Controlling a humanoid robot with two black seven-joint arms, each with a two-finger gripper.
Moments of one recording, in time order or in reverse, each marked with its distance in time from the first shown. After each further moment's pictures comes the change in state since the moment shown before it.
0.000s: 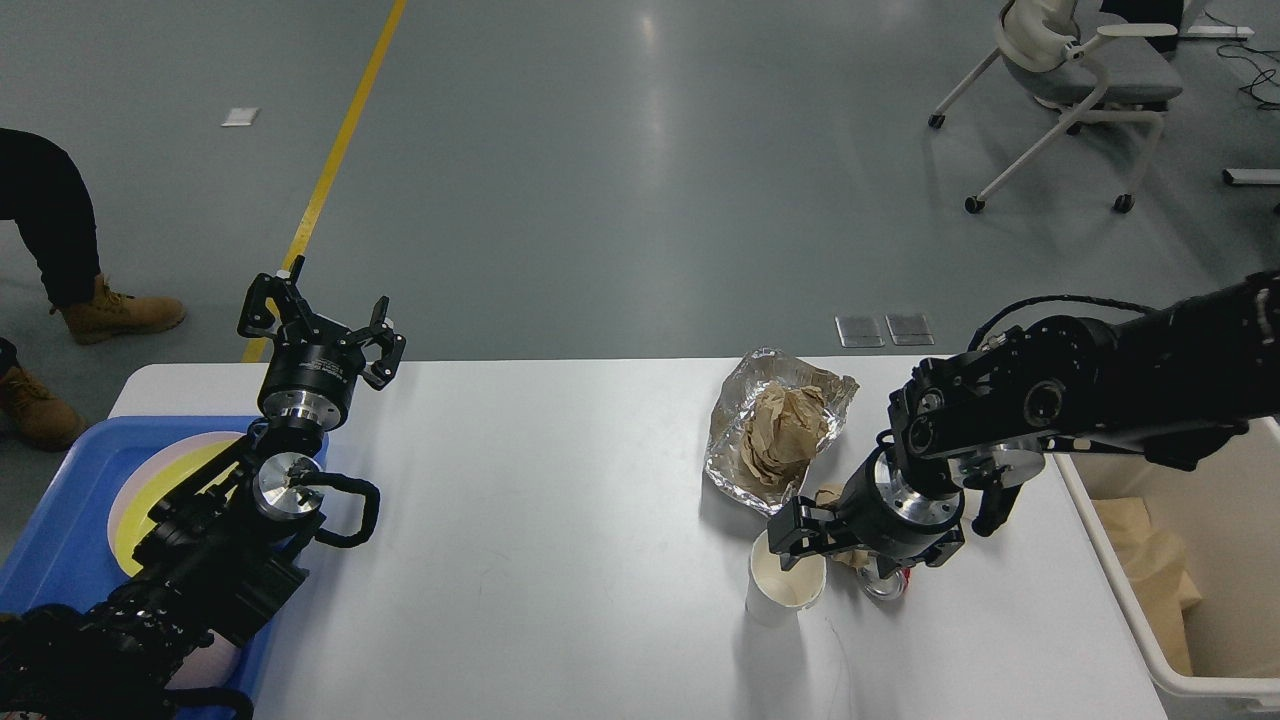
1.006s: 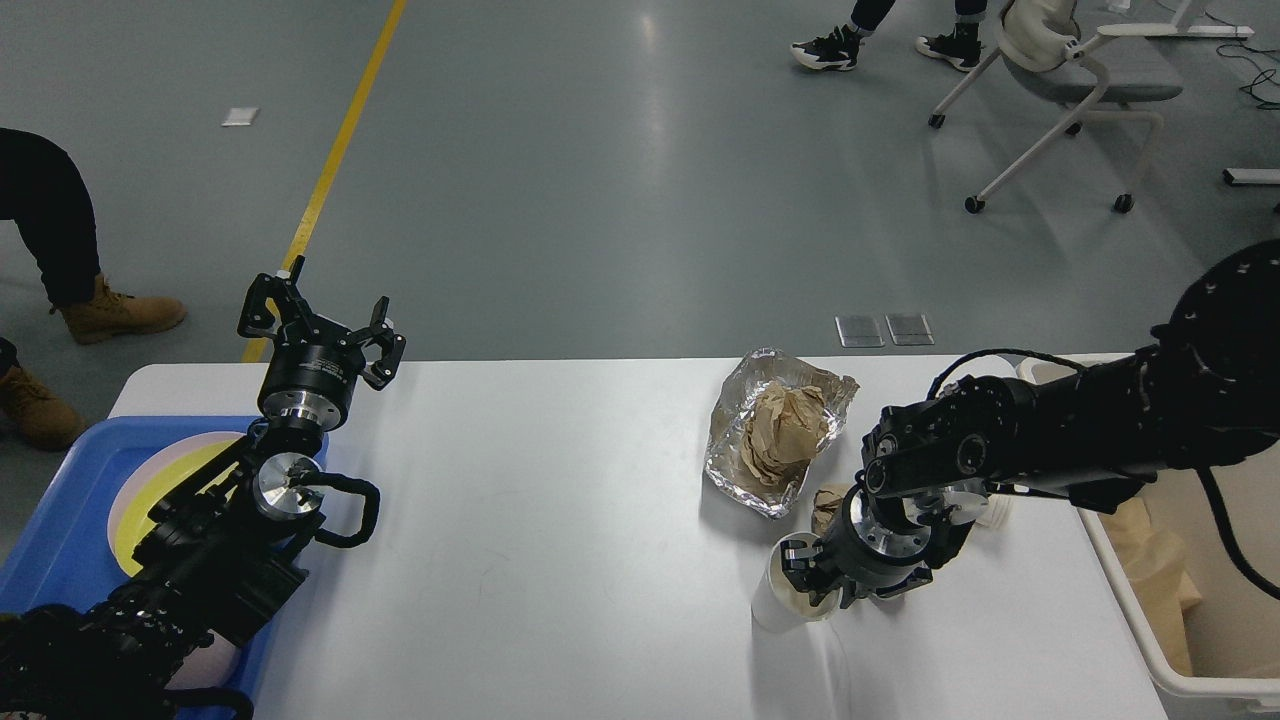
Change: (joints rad) left arm 0.000 0.000 0.000 0.000 0.000 0.000 0.000; right arm -0.183 0.092 0.011 -0.190 0.006 0.007 -0.071
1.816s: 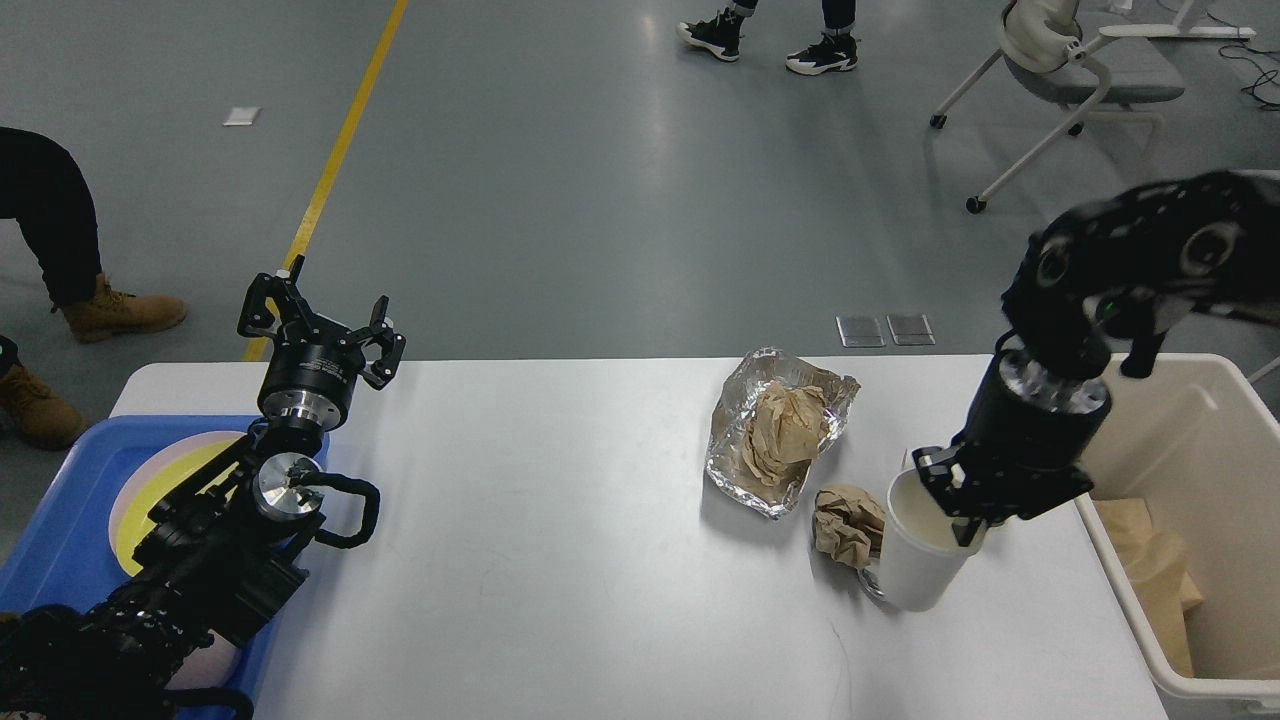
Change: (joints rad) left arm 0.000 0.000 0.000 0.000 0.000 0.000 0.000; right arm 0.512 -0.286 -0.172 0.085 0.004 0.637 -0.005
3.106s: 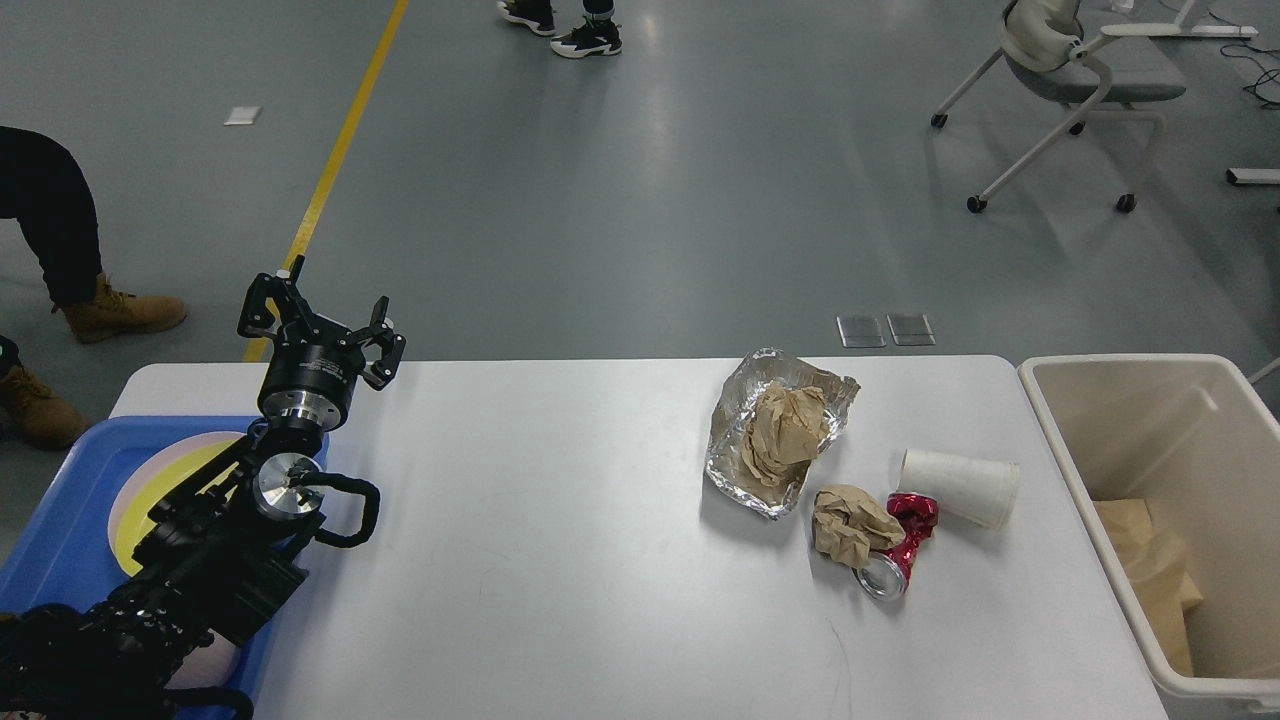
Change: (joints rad) left arm 0.000 0.000 0.000 0.000 0.000 0.000 0.000; right arm -0.781 -0.111 -0.226 -0.943 -0.260 -0.332 0.003
